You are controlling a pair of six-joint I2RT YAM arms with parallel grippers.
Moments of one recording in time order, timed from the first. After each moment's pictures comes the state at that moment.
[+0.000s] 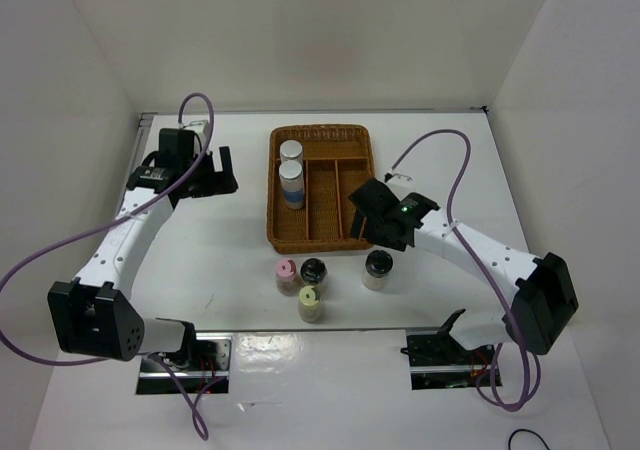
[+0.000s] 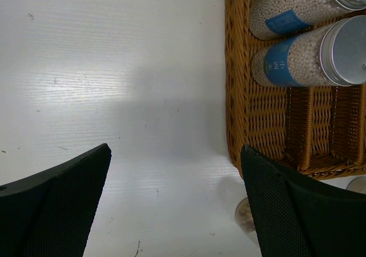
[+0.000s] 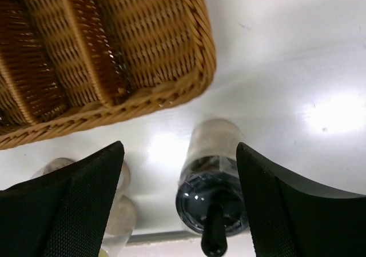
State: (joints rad) left arm -0.10 1.32 1.20 -0.66 0.06 -0.24; right arm 0.75 1.34 1.07 -0.83 0.41 0.94
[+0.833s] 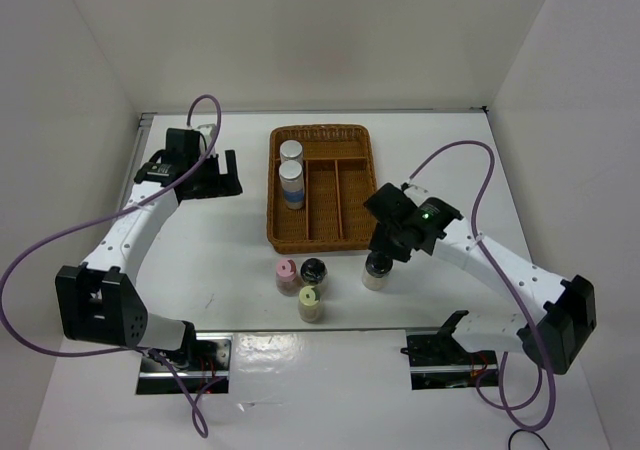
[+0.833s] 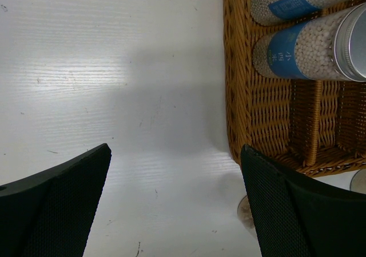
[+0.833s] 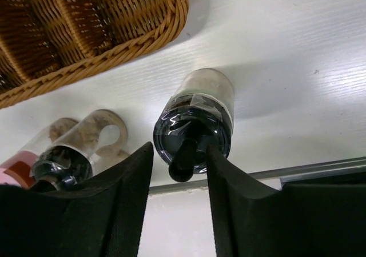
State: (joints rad) left arm -0.10 1.39 1.20 -0.65 0.10 -0.22; right arm 0.75 1.21 1.07 -1.04 0.30 1.08
